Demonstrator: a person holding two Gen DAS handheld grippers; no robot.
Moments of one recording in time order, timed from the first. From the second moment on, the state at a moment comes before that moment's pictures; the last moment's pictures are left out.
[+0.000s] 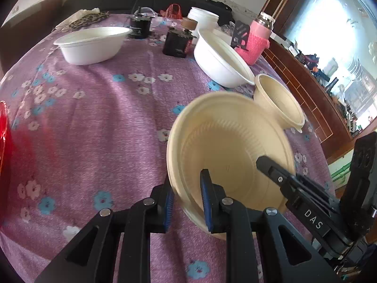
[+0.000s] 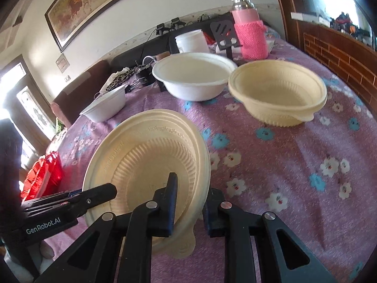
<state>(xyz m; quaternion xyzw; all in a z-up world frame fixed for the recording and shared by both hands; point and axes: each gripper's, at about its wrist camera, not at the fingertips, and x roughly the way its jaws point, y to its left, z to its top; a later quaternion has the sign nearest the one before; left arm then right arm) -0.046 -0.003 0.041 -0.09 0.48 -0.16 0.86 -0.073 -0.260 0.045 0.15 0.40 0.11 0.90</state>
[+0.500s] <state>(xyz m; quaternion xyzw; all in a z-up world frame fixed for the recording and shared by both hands) -0.086 0.085 0.066 -0.15 0.43 -0.12 0.88 -0.095 -0.174 0.081 0.09 0.39 0.16 0.90</state>
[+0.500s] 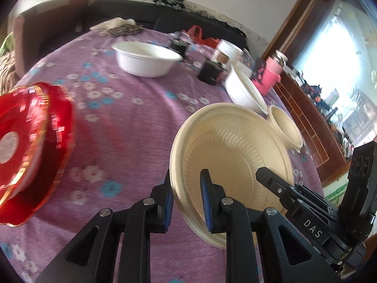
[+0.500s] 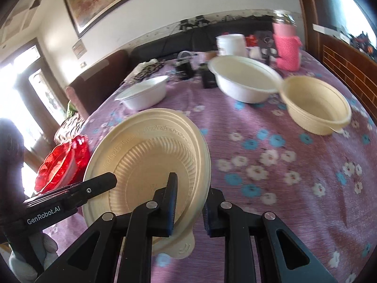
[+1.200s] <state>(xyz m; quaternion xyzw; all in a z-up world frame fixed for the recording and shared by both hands) -0.144 0.282 0.098 -0.27 0.33 0.02 0.90 -0.095 0.032 0.126 0.01 0.37 0.28 0.89</state>
